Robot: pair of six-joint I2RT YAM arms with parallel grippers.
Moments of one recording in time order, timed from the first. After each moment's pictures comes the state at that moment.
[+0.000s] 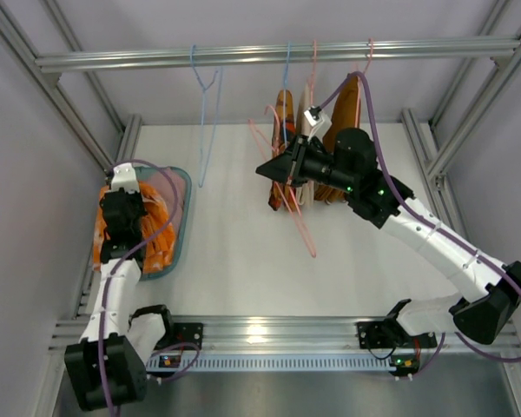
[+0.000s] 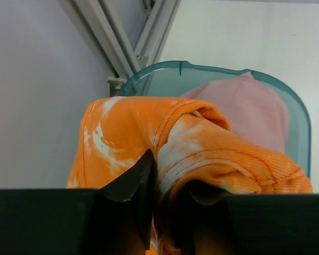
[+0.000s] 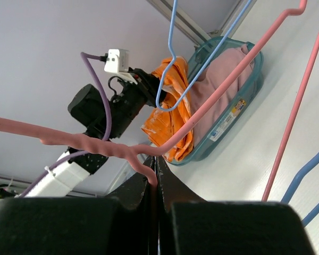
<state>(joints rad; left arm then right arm) 0.15 0.91 0.57 0.13 -0.18 0.16 0.74 1.30 1.36 -0.16 -0.32 0.76</state>
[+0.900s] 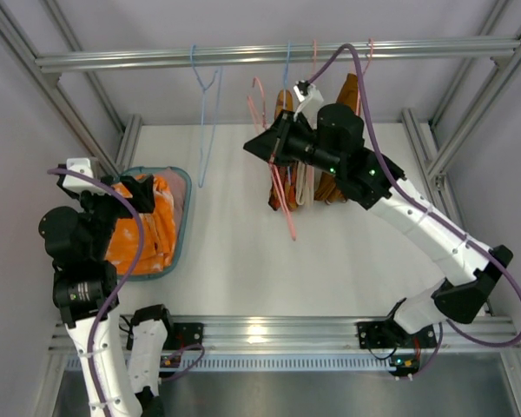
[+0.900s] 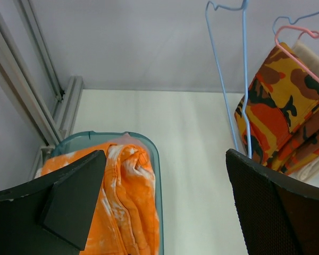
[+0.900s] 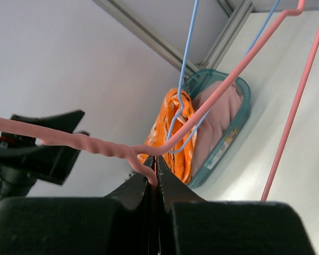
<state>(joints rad) 0.24 0.62 1.14 -0.48 0.33 -0.11 0.82 1.45 1.67 -0.34 -0.13 0.73</state>
